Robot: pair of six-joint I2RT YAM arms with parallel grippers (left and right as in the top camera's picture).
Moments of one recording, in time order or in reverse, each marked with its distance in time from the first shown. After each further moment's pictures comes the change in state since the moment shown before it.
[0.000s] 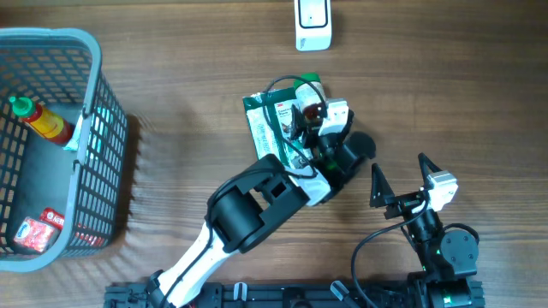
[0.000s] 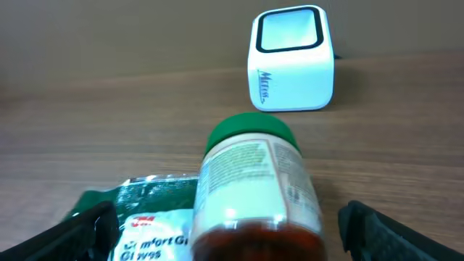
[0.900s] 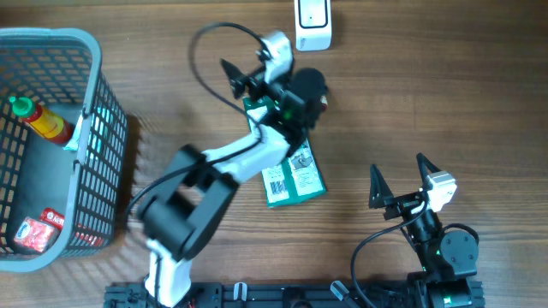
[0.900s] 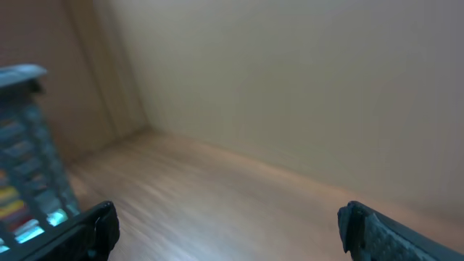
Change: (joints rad) left arm 0.277 -0.343 0.005 0.087 -0.213 0.359; right arm 0.005 -0.004 0.000 0.000 -0.011 0.000
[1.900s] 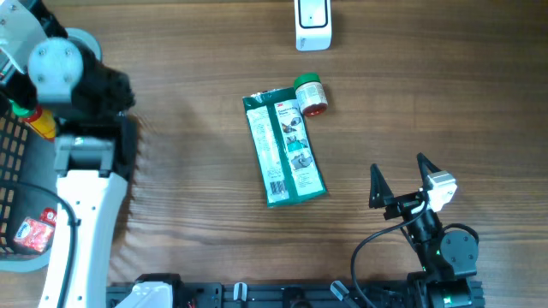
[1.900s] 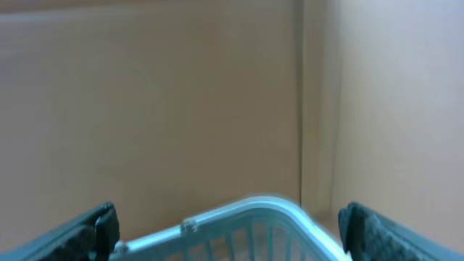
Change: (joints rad) left arm 0.677 -0.732 0.008 -0.609 0.258 0.136; right arm 0.000 0.000 0.000 0.000 0.003 0.000
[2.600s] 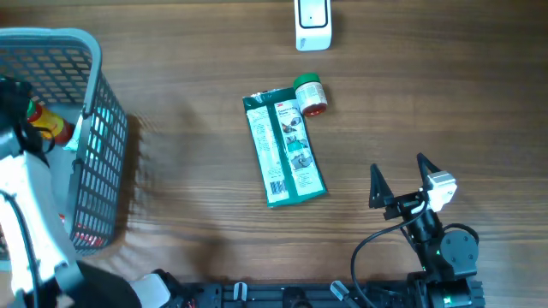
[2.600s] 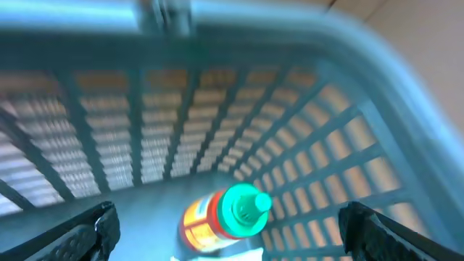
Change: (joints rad) left arm 0.592 0.198 -0.005 -0.587 0.864 -0.917; right arm 0.000 0.000 0.000 0.000 0.000 0.000
